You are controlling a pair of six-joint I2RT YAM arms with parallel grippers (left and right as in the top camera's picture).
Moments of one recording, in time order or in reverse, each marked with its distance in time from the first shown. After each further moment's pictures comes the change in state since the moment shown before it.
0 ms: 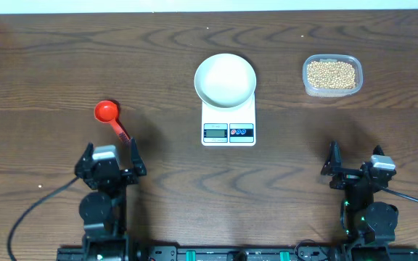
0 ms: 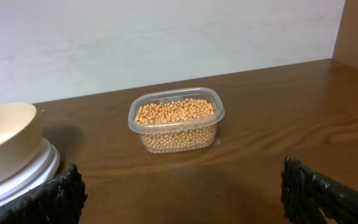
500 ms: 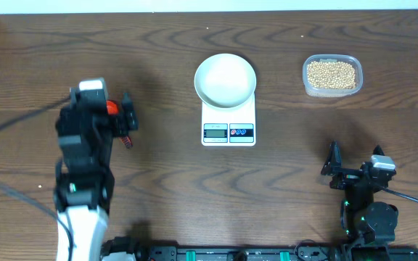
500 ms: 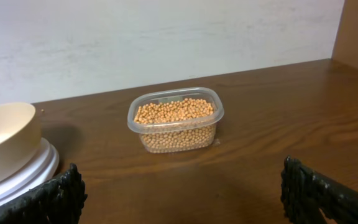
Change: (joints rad) left arm 0.003 0.682 0.591 -0.172 0.028 0.000; right arm 0.000 0.002 0.000 0.000 0.003 0.000
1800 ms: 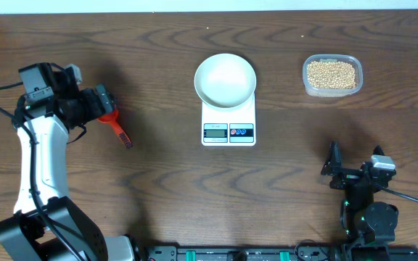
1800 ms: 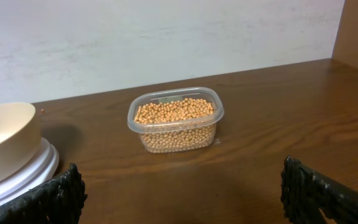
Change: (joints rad) left arm 0.291 0.625 0.457 -0.504 0.295 -0.101; right arm 0.000 0.000 0.000 0.000 0.000 0.000
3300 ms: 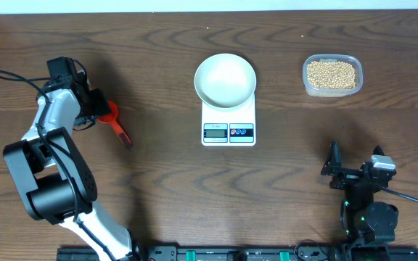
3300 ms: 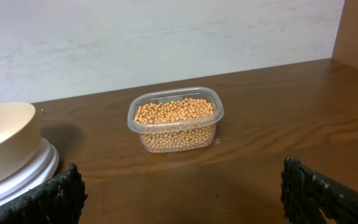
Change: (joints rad) left arm -0.042 0.388 0.112 0.106 -0.233 -0.038; right arm 0.000 0.000 0.000 0.000 0.000 0.000
